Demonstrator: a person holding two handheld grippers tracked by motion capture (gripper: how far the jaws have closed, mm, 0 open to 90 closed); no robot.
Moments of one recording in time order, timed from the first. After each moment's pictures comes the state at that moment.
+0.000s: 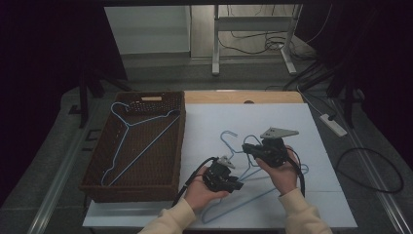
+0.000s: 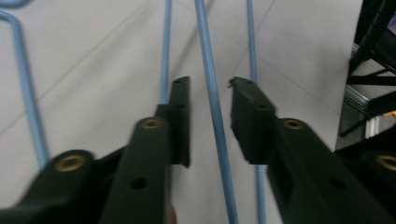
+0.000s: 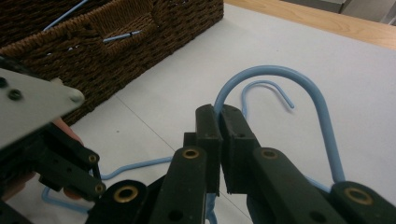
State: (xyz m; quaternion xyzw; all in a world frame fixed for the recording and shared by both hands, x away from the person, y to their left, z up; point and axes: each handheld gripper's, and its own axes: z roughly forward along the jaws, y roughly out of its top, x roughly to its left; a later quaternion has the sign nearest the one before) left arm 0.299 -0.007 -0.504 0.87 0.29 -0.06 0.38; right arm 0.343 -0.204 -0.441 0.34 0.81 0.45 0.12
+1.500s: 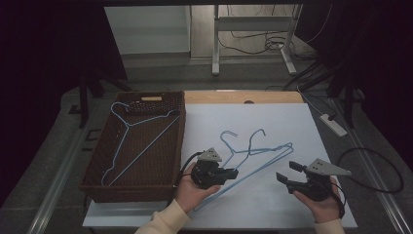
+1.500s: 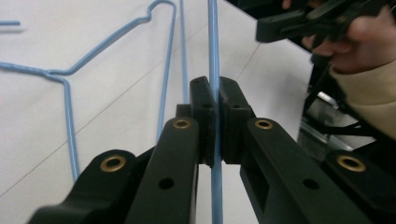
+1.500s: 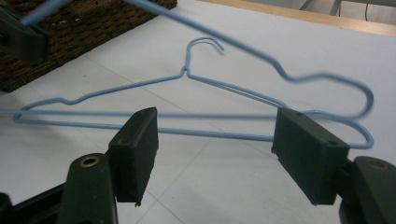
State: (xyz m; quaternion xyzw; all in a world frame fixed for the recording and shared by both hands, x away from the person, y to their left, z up) left arm 0.281 0.027 -0.462 0.81 0.31 -0.03 0.49; right arm 0.273 -0.315 -0.473 0.37 0.78 0.47 0.20
